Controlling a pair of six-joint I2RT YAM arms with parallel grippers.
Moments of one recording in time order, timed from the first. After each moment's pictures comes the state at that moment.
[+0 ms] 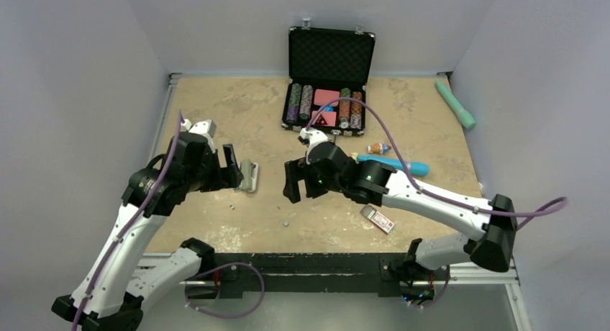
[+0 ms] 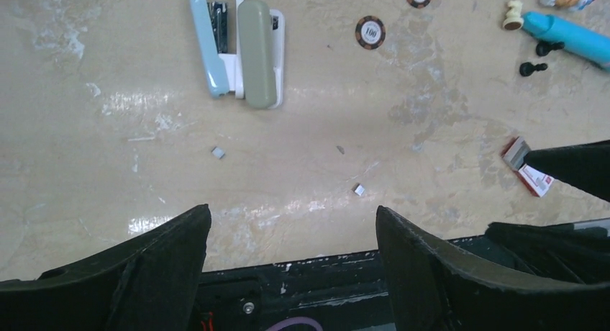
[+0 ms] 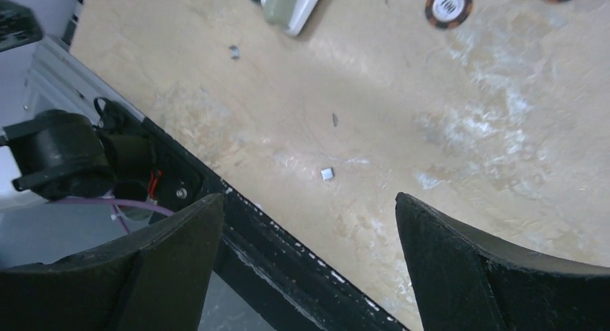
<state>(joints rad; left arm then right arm) -0.44 0.88 1.20 -1.13 -0.09 -0.53 1.07 1.28 1.16 -0.52 0.16 0.61</state>
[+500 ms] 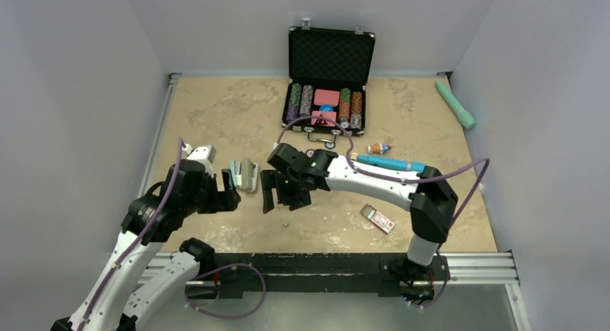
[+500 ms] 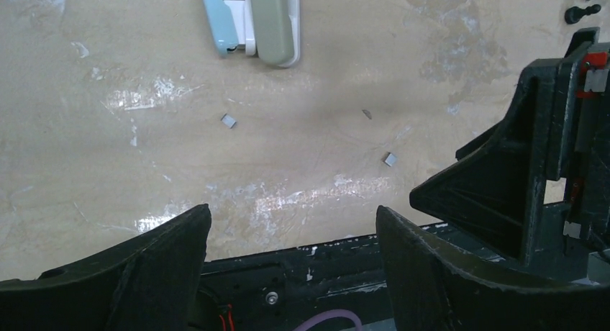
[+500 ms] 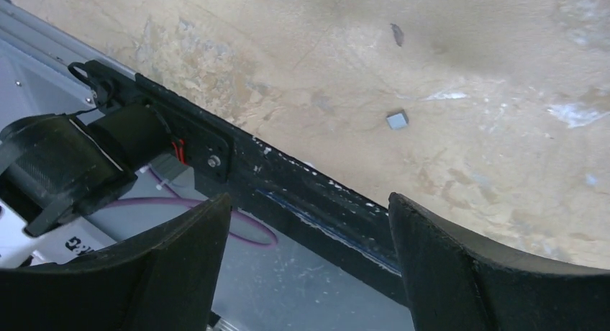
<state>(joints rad) -0.46 0.65 0.95 -1.12 -0.08 -0.48 1.08 1.72 1.40 -0.72 -0.12 0.90</state>
